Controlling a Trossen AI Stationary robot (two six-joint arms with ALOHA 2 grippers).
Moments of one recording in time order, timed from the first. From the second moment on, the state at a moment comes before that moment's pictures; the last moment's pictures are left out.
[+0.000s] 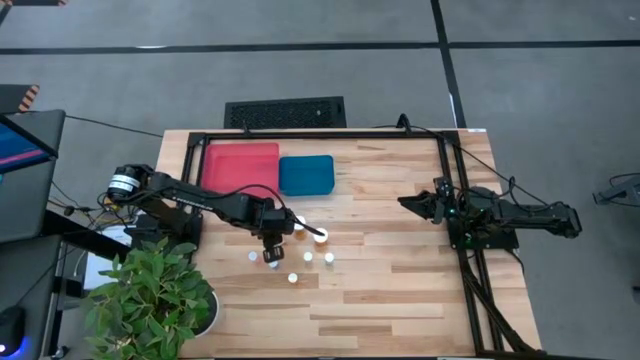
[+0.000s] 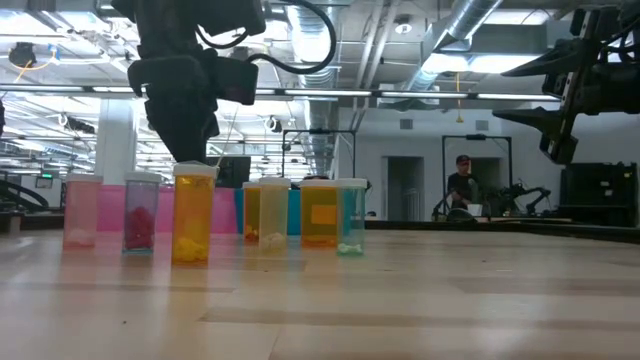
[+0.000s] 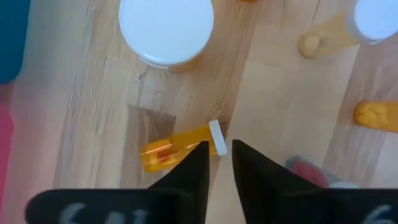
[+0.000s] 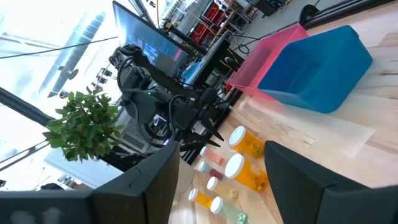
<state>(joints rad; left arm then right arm) -0.11 1.56 0.99 -0.71 -0.06 -0.36 -0.05 0.01 0.00 0.04 0.11 0.96</state>
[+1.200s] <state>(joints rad) 0.06 1.56 1.04 -0.74 -0.05 0.29 -0.05 0.01 0.00 0.03 0.11 0.96</state>
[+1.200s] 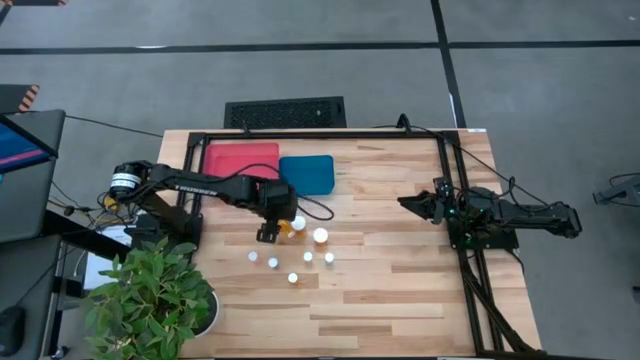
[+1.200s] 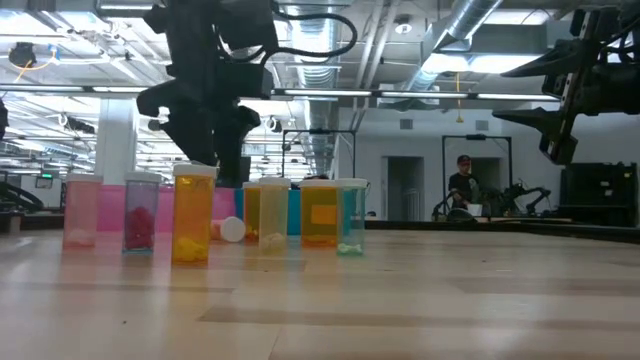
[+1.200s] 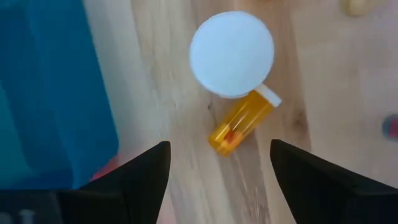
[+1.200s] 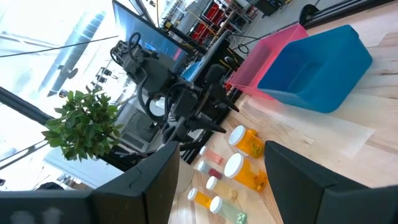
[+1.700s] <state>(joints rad) 0.09 1.67 1.04 -0.72 0.02 0.52 -0.05 0.01 0.00 0.03 0.11 0.96</state>
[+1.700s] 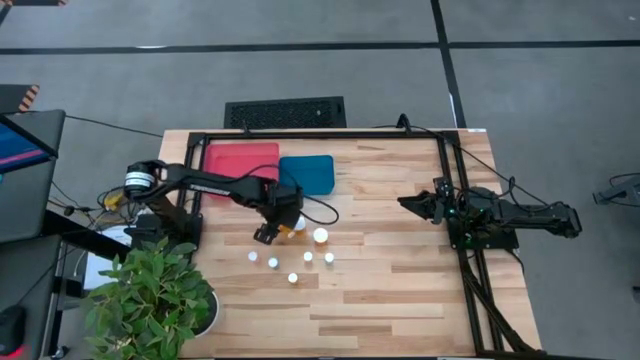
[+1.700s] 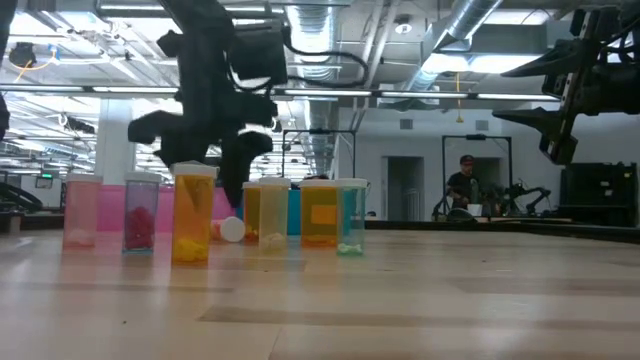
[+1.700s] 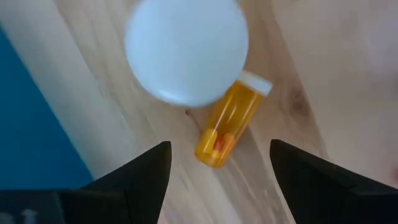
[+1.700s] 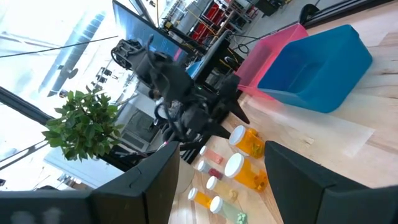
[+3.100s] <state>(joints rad) 0.13 1.77 1.04 -0.68 0.02 0.52 -0.05 0.02 0.00 0.04 0.10 0.97</state>
